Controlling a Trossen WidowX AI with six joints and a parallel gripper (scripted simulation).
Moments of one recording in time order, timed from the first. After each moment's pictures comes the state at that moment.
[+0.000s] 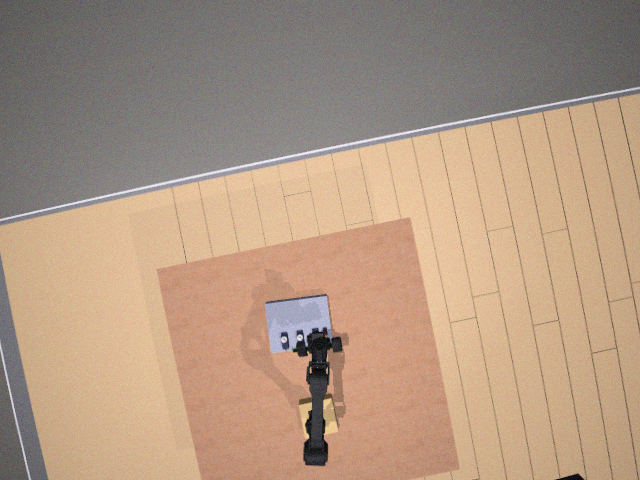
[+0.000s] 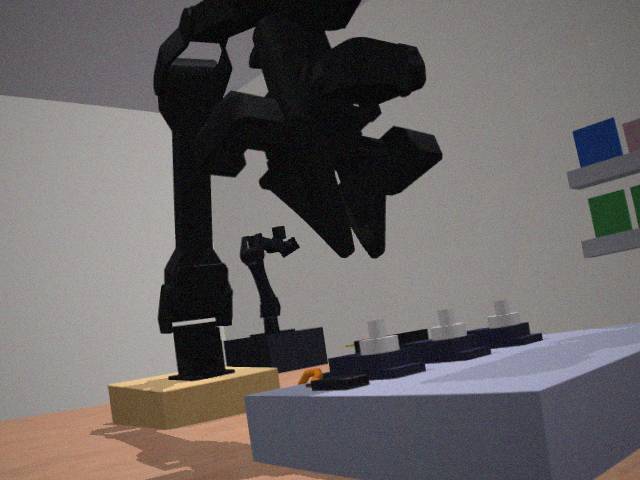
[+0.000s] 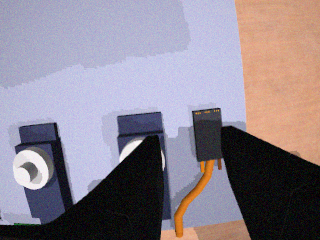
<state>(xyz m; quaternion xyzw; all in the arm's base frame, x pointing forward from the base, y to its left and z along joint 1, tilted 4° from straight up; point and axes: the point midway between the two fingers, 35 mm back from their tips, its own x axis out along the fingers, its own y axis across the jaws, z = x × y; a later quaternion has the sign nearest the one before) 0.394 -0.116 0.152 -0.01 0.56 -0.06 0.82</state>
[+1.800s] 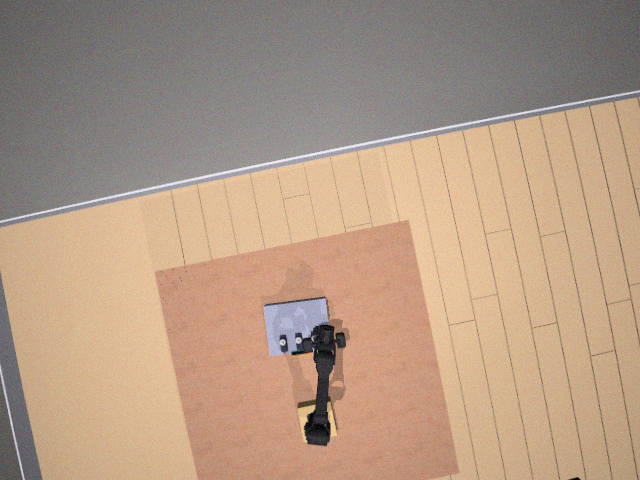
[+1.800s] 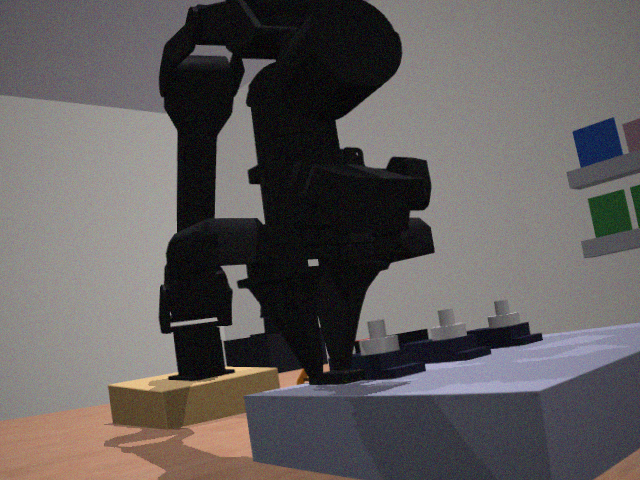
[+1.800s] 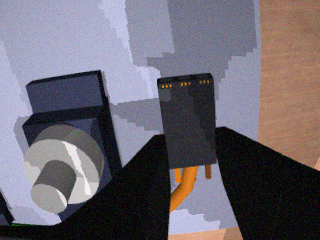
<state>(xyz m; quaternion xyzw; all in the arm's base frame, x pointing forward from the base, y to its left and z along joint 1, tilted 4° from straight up) 0.382 -0.141 0.080 0.02 0.68 -0.04 0.73</state>
